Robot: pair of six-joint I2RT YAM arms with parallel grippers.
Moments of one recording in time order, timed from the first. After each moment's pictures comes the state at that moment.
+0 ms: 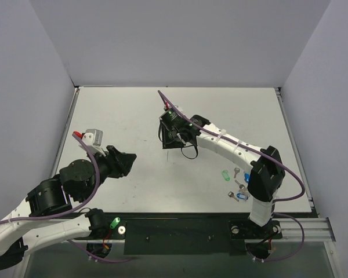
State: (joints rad) left arm -1.11 0.61 1.04 -0.72 -0.63 -0.70; right arm 0.86 1.81 1.60 -0.75 0.16 0.64
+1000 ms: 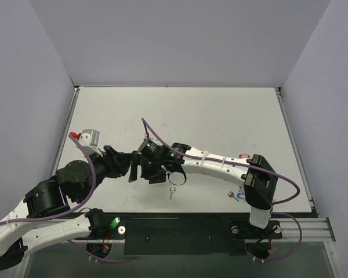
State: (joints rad) left arm -1.11 0.58 1.04 -0.72 -0.64 -0.70; right arm 1.12 1.82 1.47 -0.61 -0.04 1.03
